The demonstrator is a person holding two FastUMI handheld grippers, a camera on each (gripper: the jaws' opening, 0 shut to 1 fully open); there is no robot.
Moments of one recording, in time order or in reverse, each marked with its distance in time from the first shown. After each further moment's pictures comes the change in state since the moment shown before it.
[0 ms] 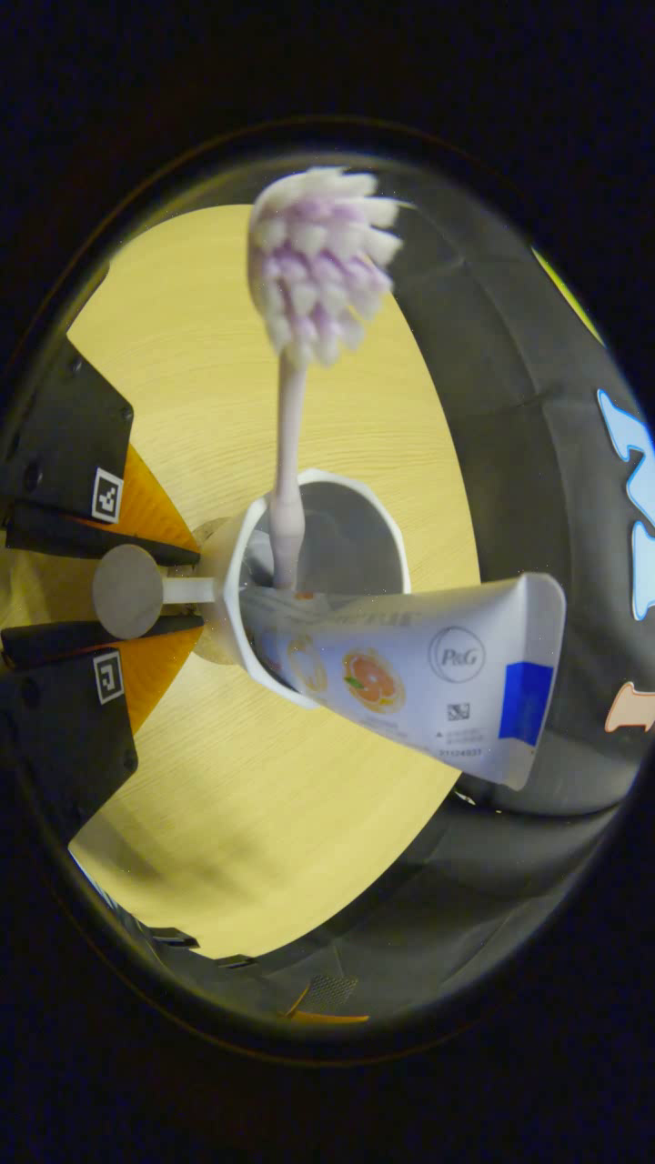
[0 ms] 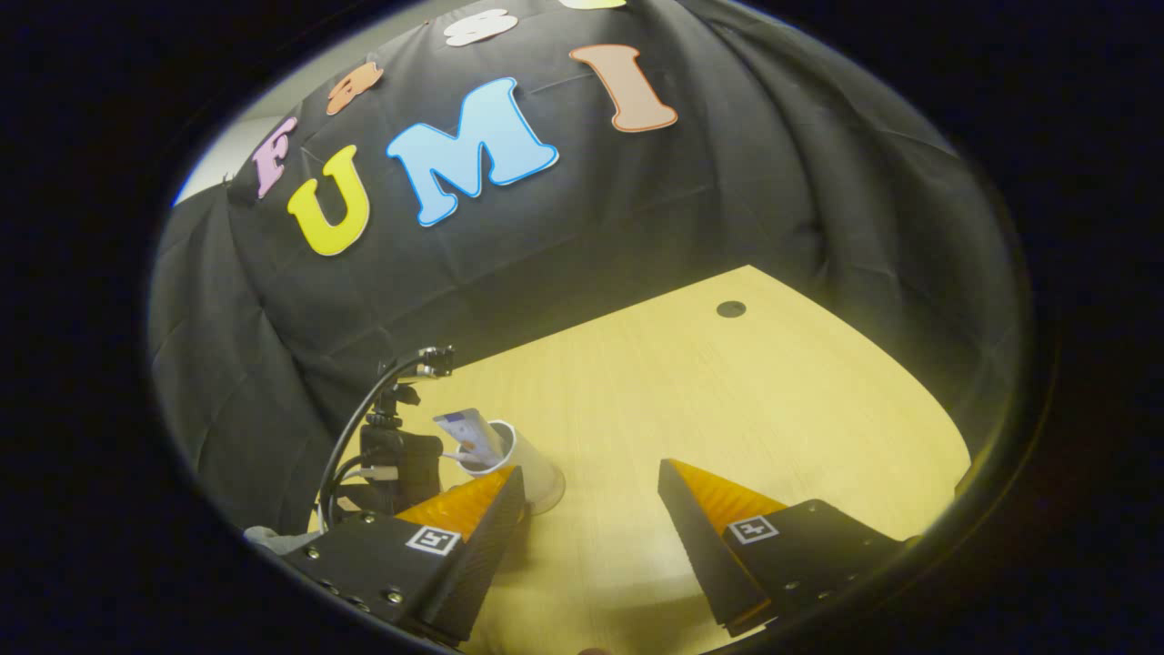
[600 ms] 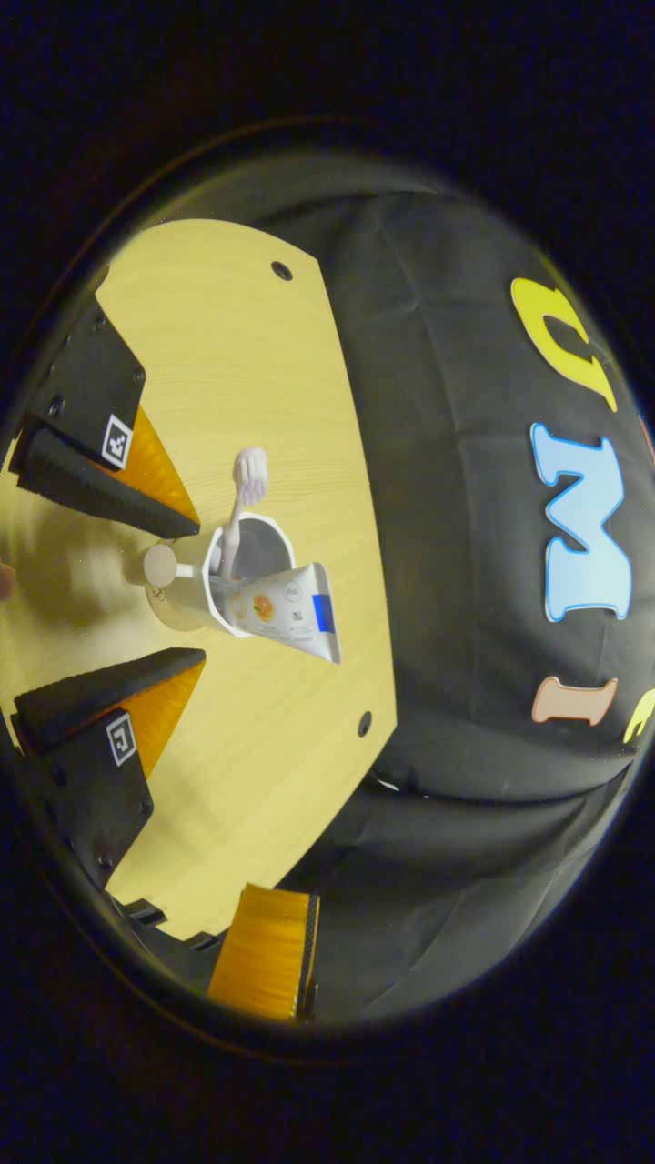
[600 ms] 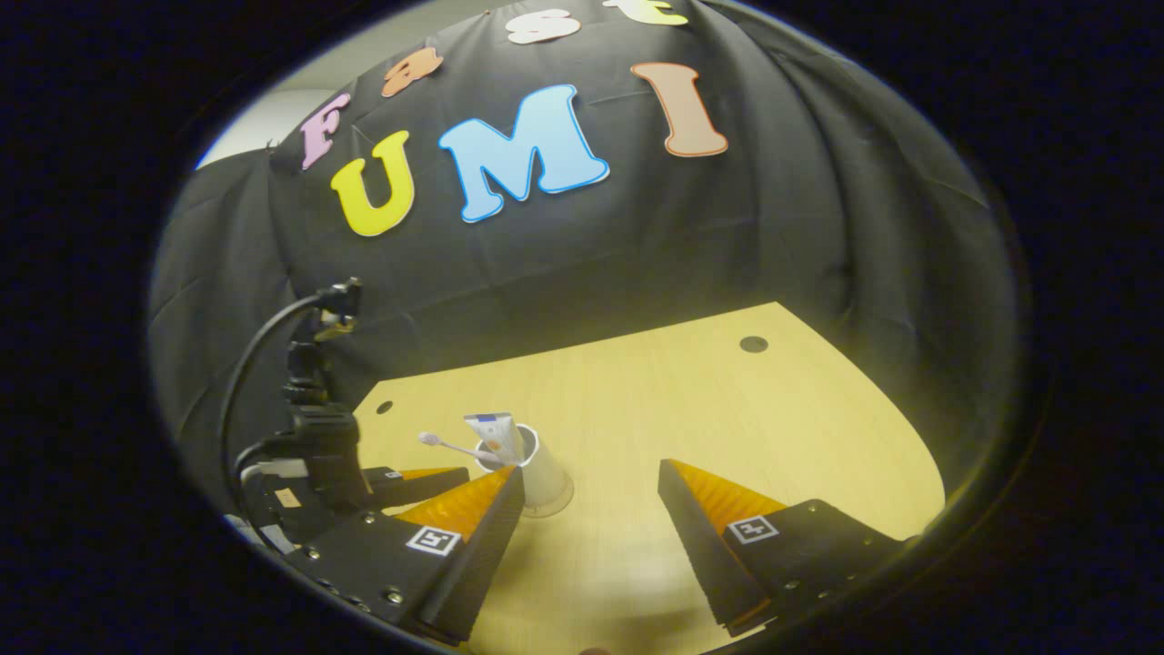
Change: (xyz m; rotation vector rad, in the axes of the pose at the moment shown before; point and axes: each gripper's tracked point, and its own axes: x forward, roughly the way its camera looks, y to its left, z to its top) left arm -0.102 -0.028 0.049 -0.040 -0.325 0.020; right arm -0.019 0.020 0.015 -0.145 -0.044 0.067
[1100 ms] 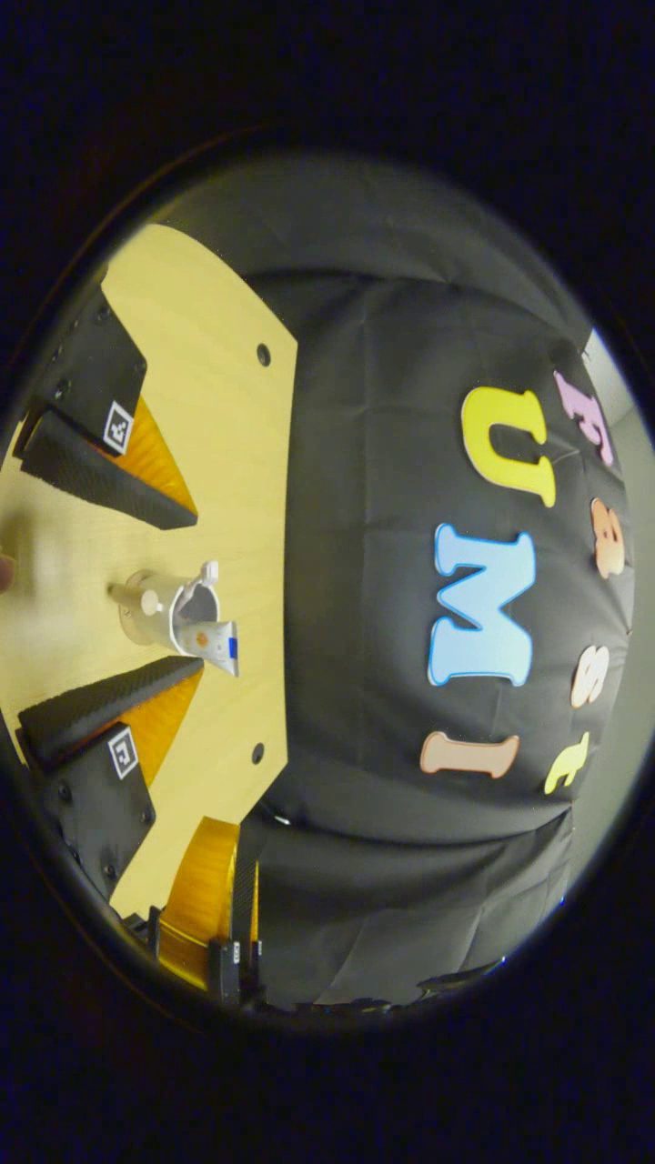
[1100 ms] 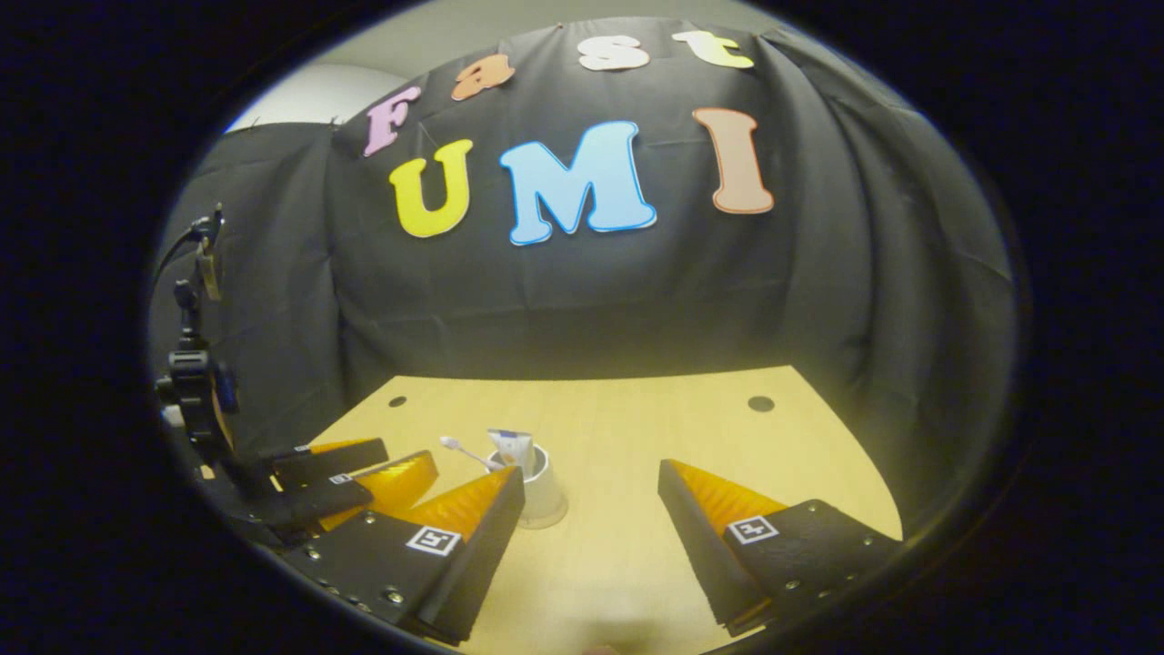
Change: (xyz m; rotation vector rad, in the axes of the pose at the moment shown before) left arm -0.096 0.023 0.041 -0.121 -0.330 0.201; right arm -0.024 0.008 0.029 -0.191 -0.127 0.057
